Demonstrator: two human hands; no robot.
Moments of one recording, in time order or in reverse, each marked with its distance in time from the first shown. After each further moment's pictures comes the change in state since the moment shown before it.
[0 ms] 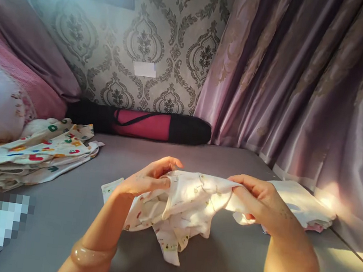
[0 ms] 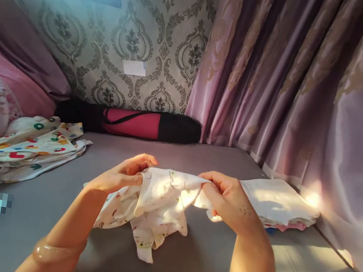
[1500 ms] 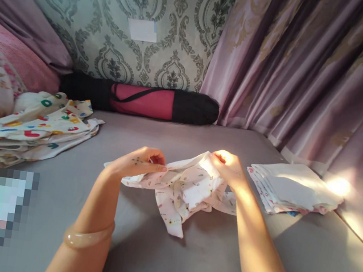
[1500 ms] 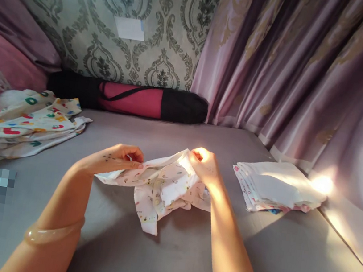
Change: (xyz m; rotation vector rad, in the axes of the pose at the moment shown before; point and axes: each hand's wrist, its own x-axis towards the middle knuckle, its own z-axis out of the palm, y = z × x) left_hand -0.025 -0.008 -0.036 0.751 0.135 -0.389; right_hand 0.085 0.065 0.052 -0.220 0.176 -0.088
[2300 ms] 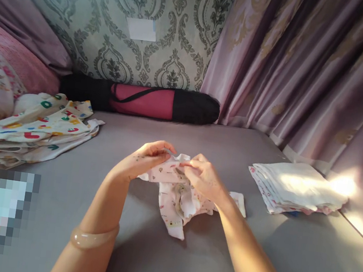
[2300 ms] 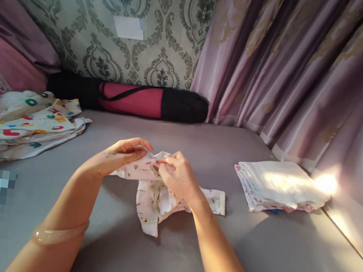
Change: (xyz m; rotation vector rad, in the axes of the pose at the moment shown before) left_hand 0.009 0.013 0.019 -0.473 0.101 0.015; right_hand -0.034 -0.027 0.046 0.083 -0.241 -0.197
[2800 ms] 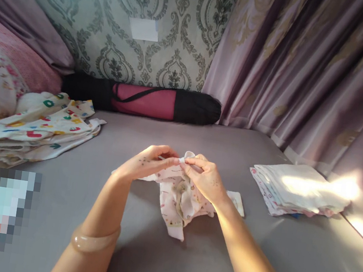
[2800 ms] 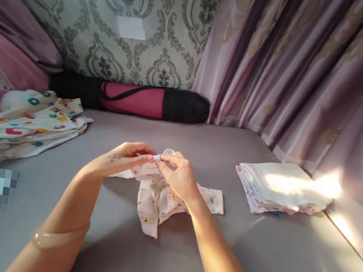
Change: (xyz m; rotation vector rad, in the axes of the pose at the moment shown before) left_hand -0.002 0.009 0.002 0.322 -0.014 0.052; right_hand 0.005 0.005 0.012 0.225 0.102 -0.053
